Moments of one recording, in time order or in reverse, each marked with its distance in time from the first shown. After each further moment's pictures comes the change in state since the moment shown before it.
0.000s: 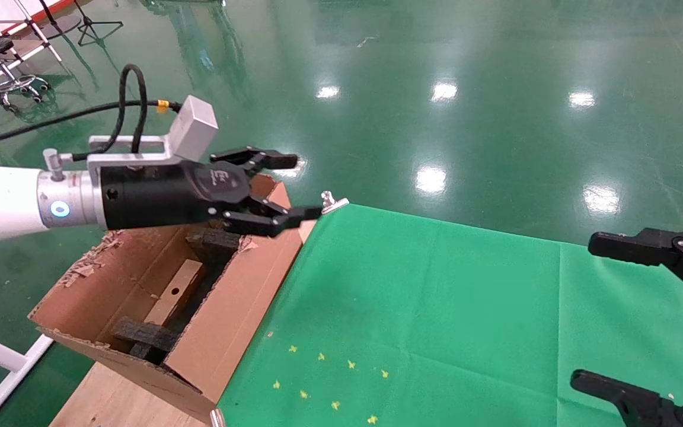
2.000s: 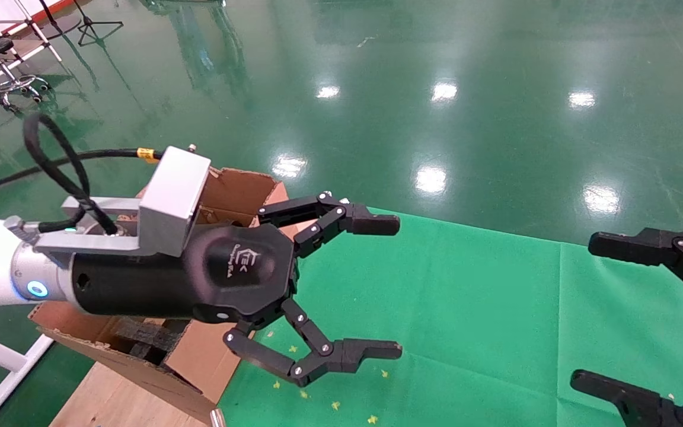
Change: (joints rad) left arm 0.236 -0.002 -0.079 -0.343 -0.347 0.090 0.055; right arm 0.000 0.000 0.000 0.000 0.001 0.000 0.000
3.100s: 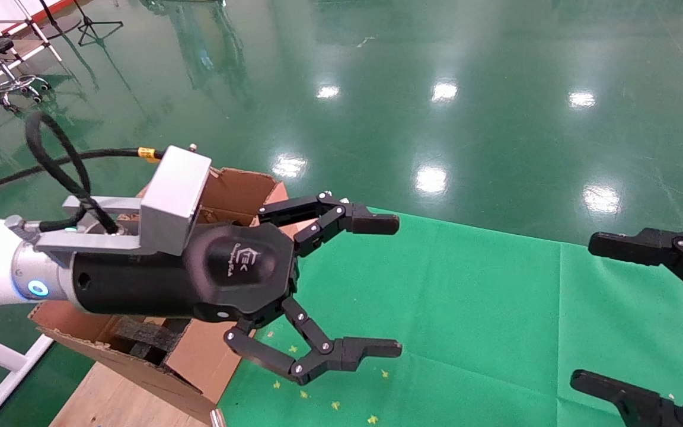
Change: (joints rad) left arm -0.002 0.000 0.001 0.003 0.003 -0.001 -0.001; right arm 0.000 0.000 0.000 0.000 0.000 0.000 0.000
